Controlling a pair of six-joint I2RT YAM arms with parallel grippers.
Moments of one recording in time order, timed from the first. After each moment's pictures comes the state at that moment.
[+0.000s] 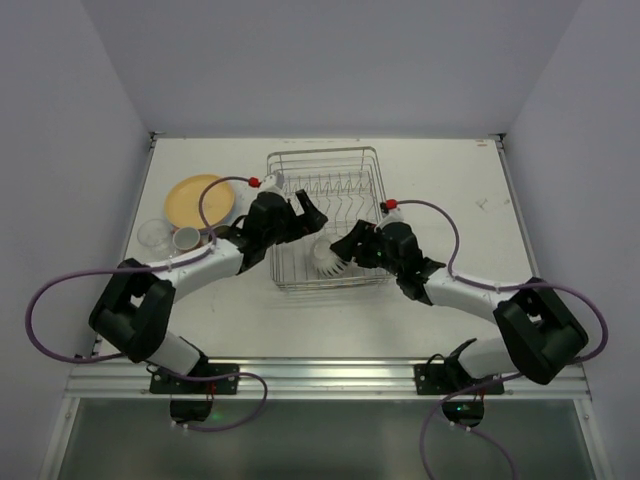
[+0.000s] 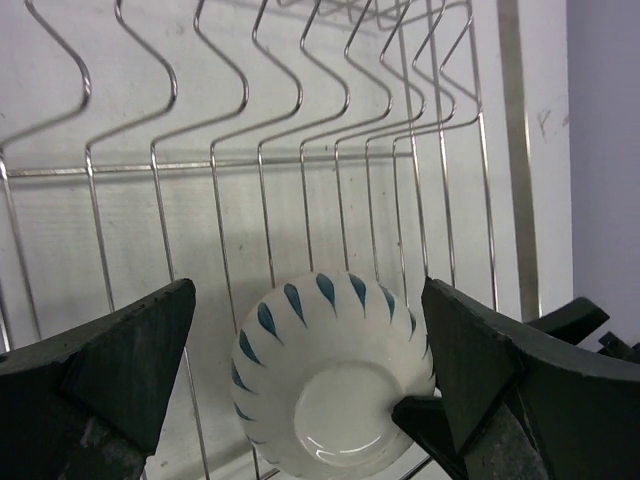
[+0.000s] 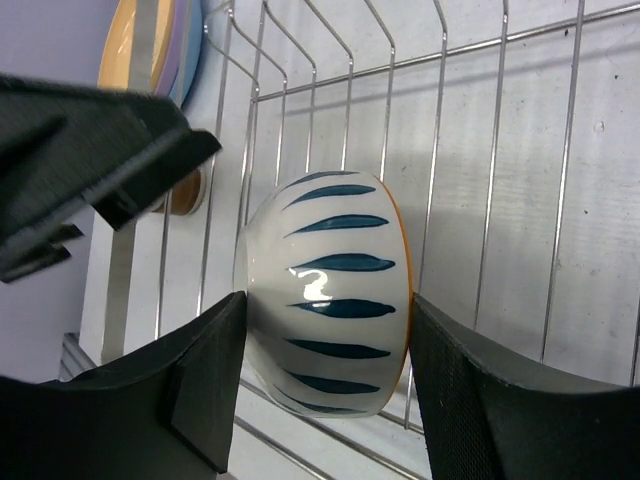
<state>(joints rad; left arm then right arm) -0.59 1.52 0.84 0.16 -0.03 -0.84 0.63 1.40 0.57 0.40 -0.05 0.84</state>
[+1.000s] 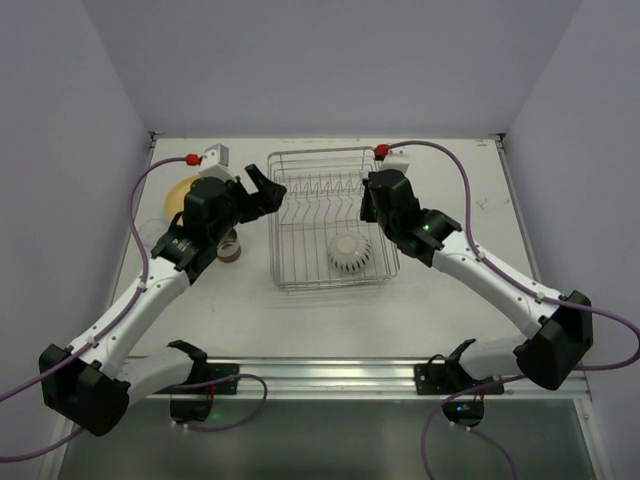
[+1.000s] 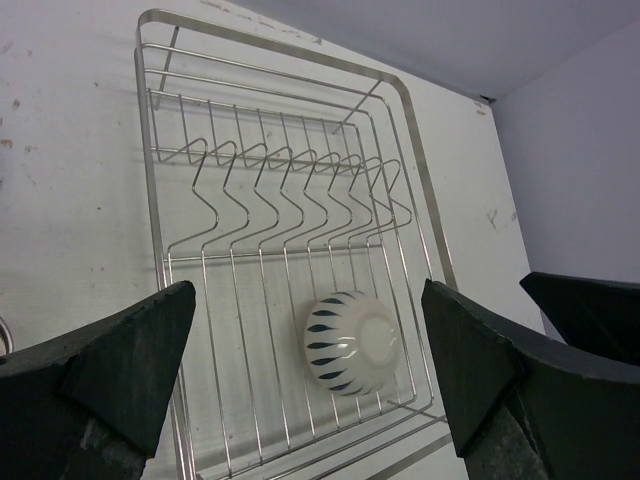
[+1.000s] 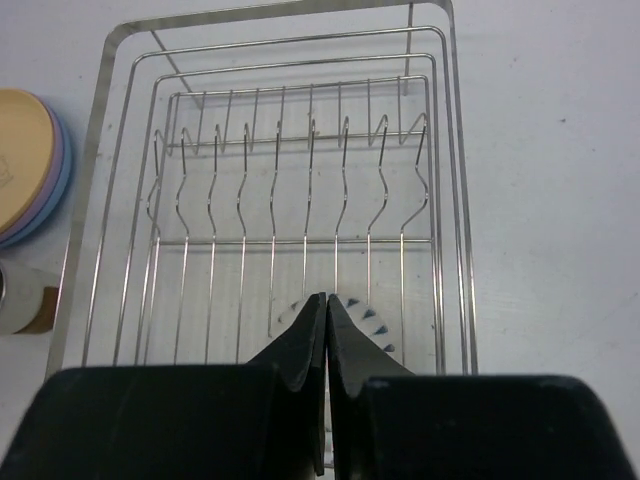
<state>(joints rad) -0.44 1.08 0.95 -0.16 -0.08 -0.67 0.72 1.34 1.19 -0.35 0.47 0.44</state>
